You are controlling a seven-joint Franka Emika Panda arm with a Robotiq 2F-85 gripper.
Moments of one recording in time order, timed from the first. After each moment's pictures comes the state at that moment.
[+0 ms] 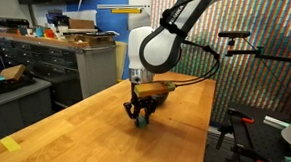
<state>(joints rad) 0.21 0.57 0.06 -2.06 0.15 2.56 0.71</state>
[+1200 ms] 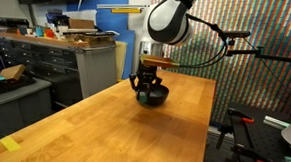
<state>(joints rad) 0.09 0.38 0.06 -2.16 0.32 2.59 0.63</state>
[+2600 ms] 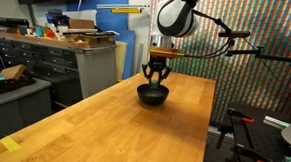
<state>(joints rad) 0.07 0.32 -0.09 -2.18 0.20 2.53 0.77</state>
